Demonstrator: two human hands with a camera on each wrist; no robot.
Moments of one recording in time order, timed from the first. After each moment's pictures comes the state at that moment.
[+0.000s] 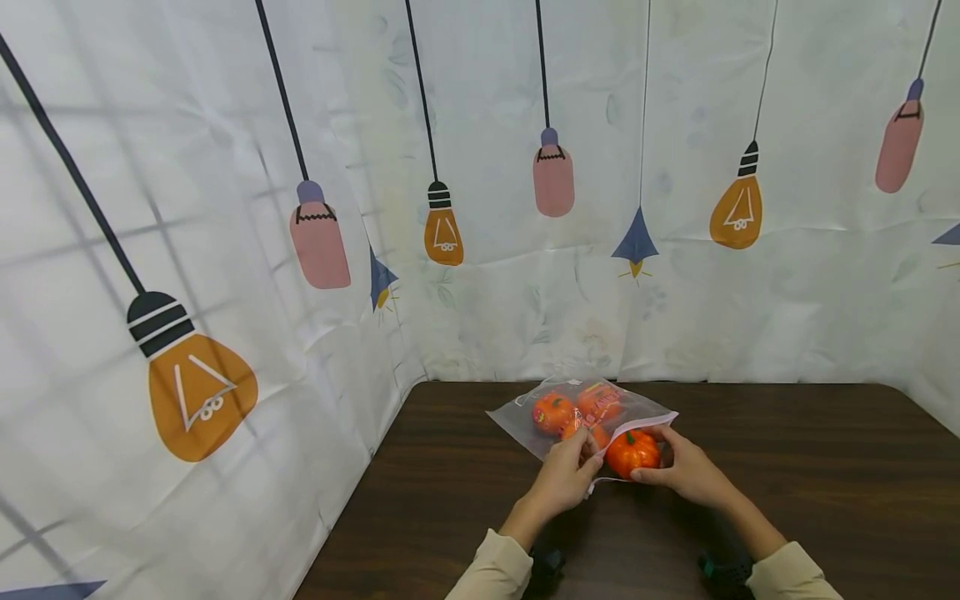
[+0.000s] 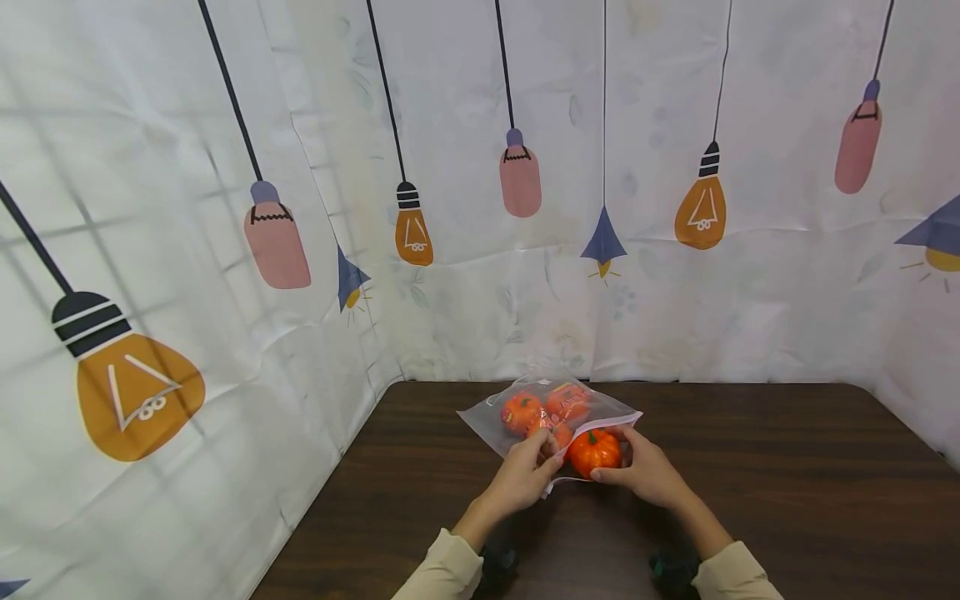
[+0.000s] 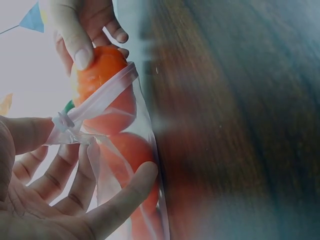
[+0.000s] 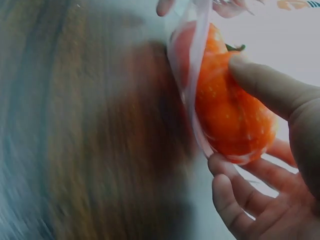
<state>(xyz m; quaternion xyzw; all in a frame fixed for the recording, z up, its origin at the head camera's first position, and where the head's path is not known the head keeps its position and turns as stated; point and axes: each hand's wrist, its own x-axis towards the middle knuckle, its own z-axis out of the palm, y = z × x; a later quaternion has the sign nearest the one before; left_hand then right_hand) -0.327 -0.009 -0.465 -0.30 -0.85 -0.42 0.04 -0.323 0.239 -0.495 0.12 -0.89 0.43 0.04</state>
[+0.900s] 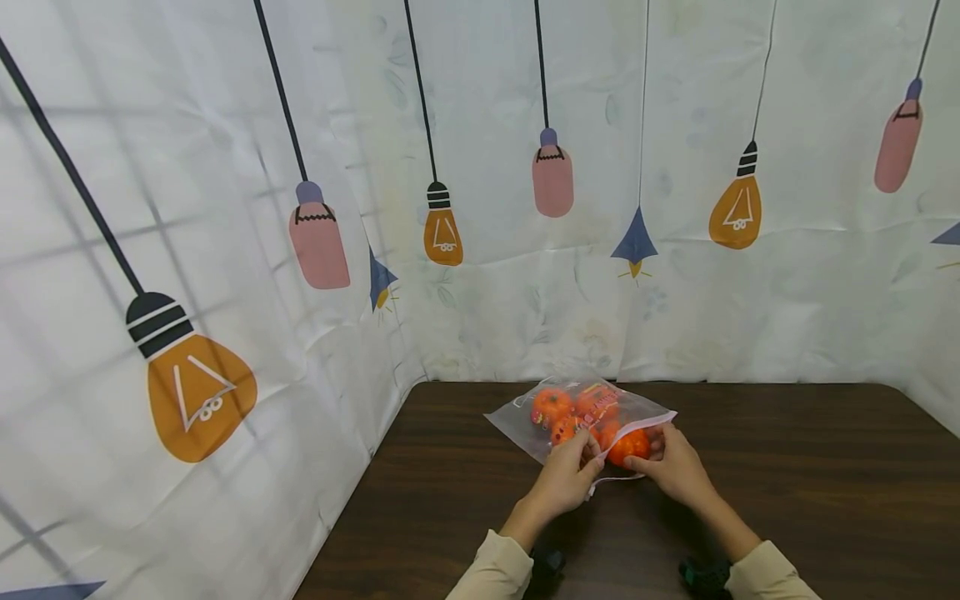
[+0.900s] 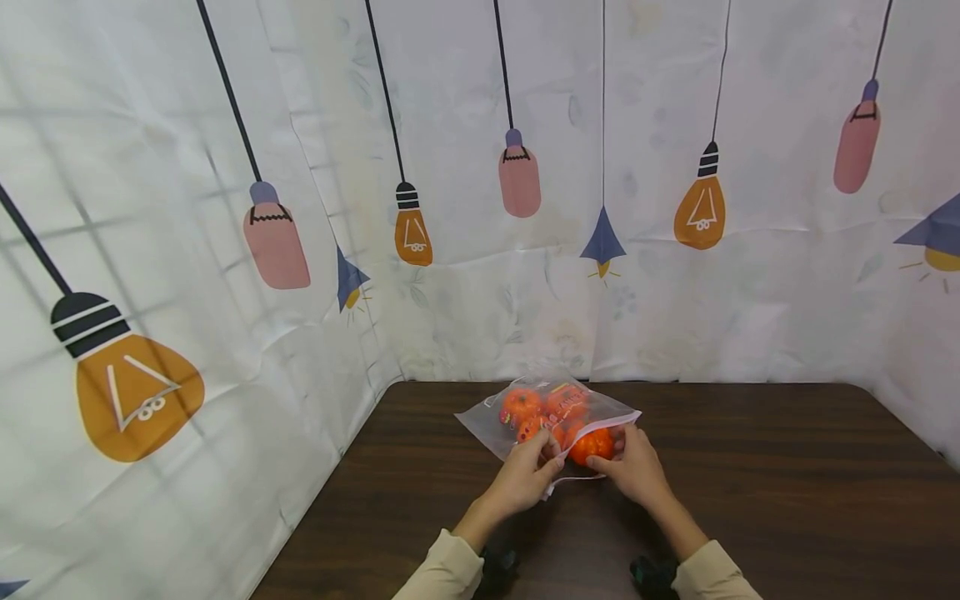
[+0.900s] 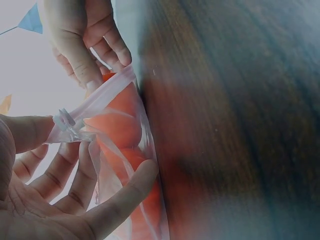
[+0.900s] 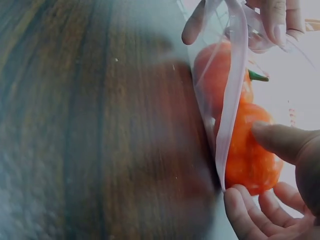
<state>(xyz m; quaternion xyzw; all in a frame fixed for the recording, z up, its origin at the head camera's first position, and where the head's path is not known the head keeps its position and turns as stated) -0.326 -0.008 -0.468 -0.30 -0.85 -0.43 0.03 -0.324 0.213 -0.496 0.01 -0.90 0.43 0.11</state>
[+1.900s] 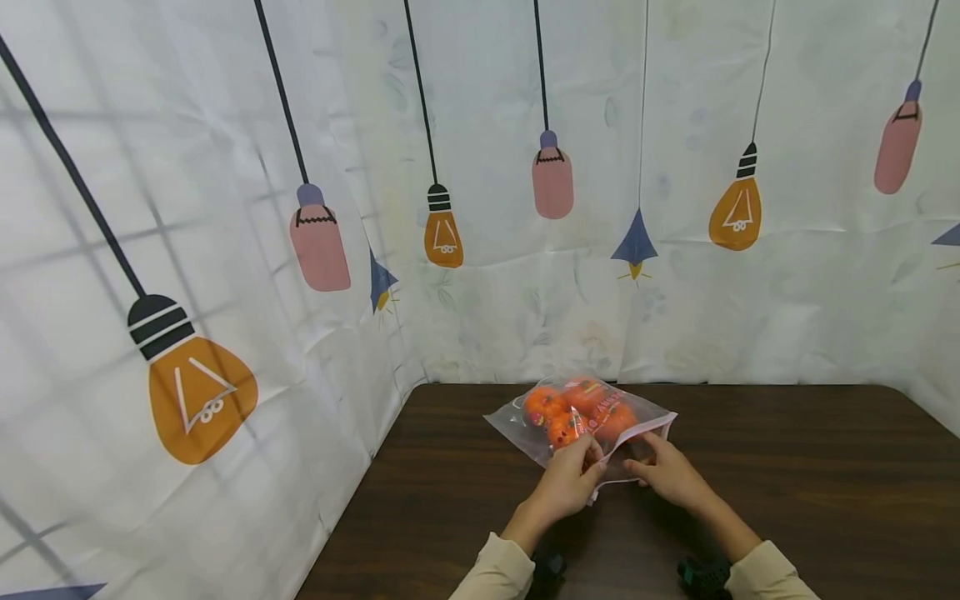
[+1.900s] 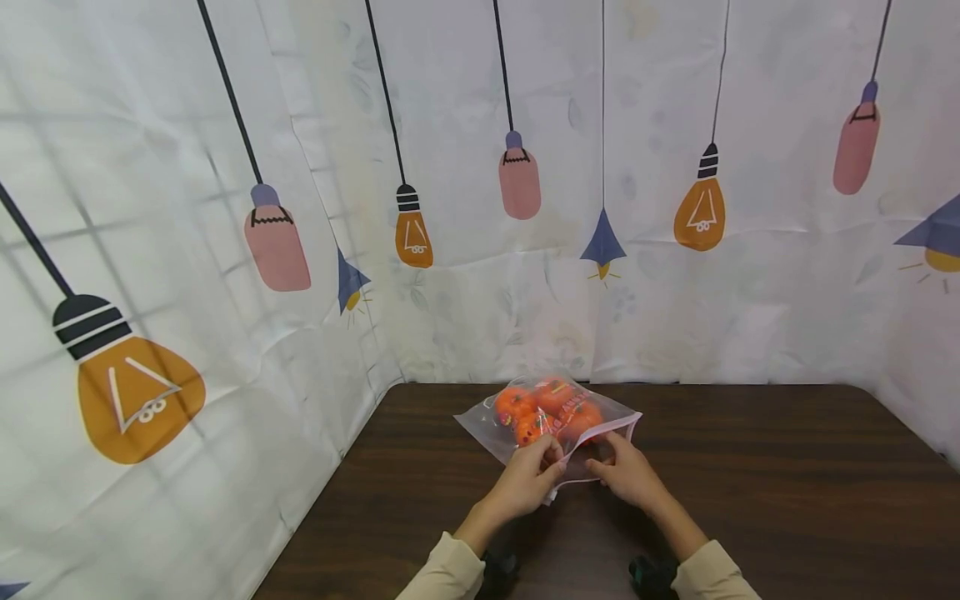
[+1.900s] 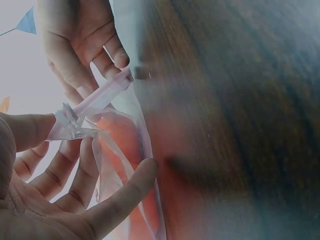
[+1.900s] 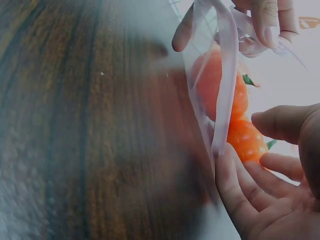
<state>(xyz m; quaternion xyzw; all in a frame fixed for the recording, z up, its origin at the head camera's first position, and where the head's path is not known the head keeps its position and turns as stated) -0.325 -0.006 -0.470 -0.31 -0.84 -0.44 0.03 -0.325 0.209 -0.499 0.06 -0.86 0.50 0.02</state>
